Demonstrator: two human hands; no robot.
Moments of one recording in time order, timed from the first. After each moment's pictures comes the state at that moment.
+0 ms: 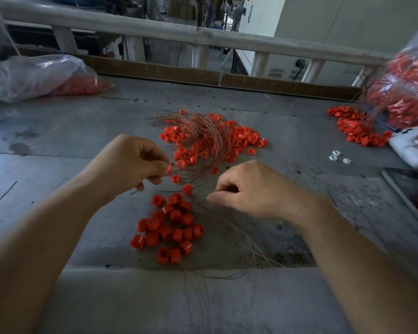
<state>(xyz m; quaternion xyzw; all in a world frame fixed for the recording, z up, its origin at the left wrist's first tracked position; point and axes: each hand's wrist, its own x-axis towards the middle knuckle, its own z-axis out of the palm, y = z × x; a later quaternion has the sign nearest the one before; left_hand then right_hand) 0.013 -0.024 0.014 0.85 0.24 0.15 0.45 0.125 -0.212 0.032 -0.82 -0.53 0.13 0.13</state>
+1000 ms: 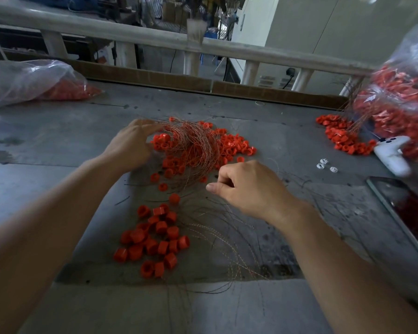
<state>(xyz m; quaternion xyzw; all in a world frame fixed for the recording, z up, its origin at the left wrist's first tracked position) 0.088 0.024 -0.003 0.94 0.23 0.17 0.20 0.141 -0.210 0.026 -0.87 -0.48 0.01 0.14</state>
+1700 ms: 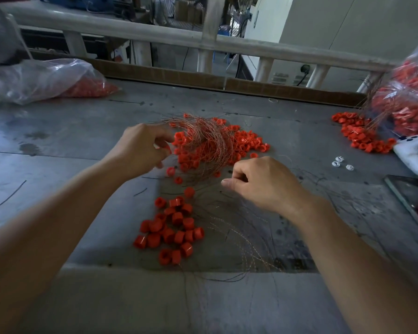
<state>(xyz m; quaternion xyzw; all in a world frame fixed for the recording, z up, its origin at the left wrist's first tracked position) 0.046 -0.003 0.012 0.90 0.22 0.19 0.31 0.144 -0.210 0.022 -0.87 -0.48 0.01 0.14</state>
